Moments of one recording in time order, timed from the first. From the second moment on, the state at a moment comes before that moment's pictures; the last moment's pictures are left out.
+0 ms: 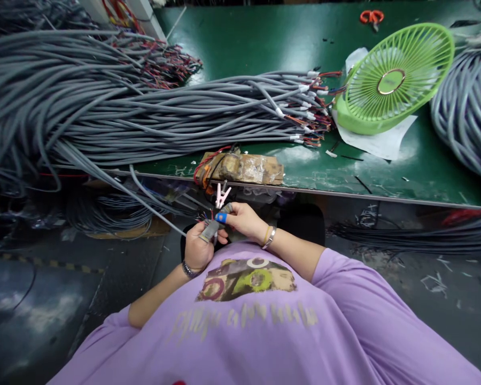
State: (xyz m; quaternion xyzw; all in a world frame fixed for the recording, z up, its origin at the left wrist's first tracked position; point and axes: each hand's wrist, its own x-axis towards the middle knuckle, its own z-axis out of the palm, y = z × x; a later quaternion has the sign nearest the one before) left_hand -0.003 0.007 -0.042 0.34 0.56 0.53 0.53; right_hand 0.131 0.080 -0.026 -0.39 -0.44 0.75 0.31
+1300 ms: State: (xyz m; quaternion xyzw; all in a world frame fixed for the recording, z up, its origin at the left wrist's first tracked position) left_hand -0.004 0.005 -0.027 0.27 0.51 0.60 0.55; right_hand 0.149 0.093 -0.033 -0.32 -0.24 0.87 0.30
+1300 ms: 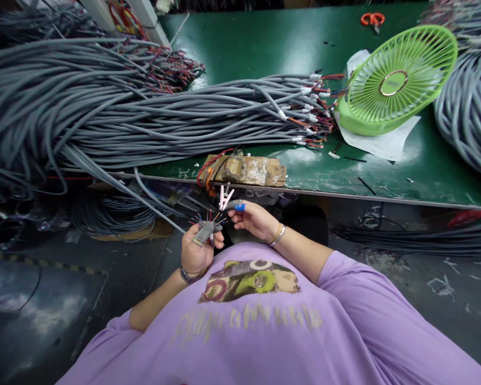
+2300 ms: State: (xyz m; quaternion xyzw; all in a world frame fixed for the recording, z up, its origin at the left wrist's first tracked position) left_hand 0.016 0.018 -0.009 0.25 0.48 0.54 0.64; right_hand 0.116 0.108 -0.011 -0.32 -0.21 0.85 0.35
